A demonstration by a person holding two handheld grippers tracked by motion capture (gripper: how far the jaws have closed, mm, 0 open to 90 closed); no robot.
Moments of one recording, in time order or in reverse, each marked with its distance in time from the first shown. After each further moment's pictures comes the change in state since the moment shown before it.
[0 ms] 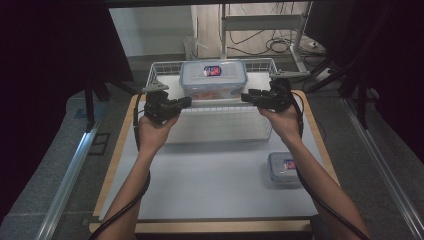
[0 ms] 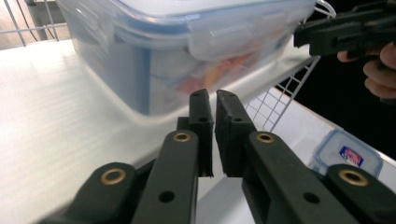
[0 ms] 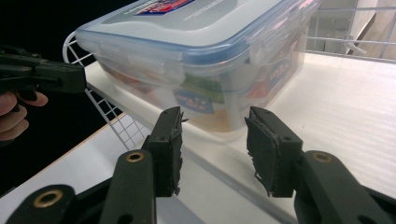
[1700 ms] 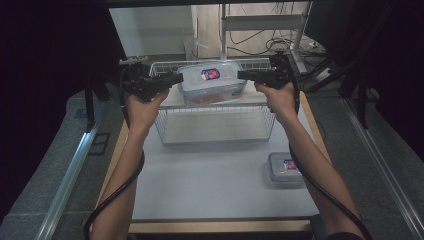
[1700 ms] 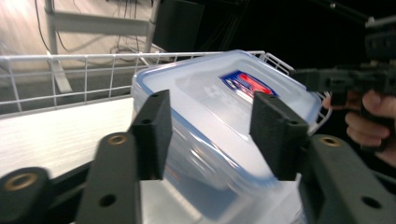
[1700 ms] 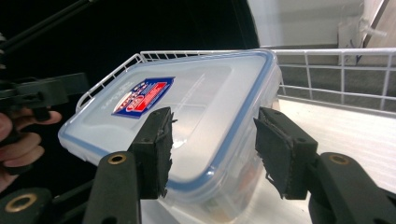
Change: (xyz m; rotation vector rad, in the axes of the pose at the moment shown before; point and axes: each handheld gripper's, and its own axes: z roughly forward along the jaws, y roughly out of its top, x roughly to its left) left arm 0.035 0.050 -0.021 -0.115 0.003 -0.162; right arm -0.017 0.055 0.015 -0.019 0.042 0.166
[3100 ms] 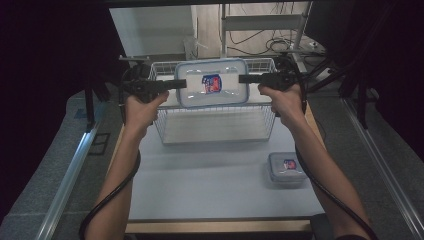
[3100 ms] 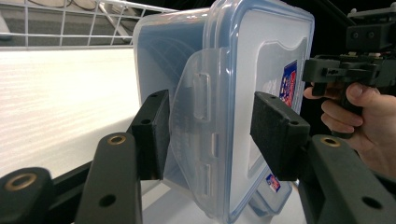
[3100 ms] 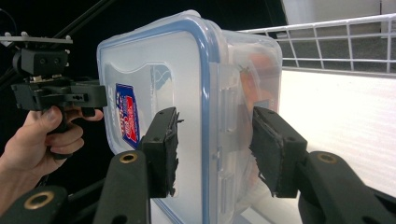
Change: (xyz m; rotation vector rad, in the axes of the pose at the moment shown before) left arm 0.008 0.006 0.005 0.155 -0.152 -0.181; right arm 0.012 -0.001 -0.019 0.064 0.106 0.080
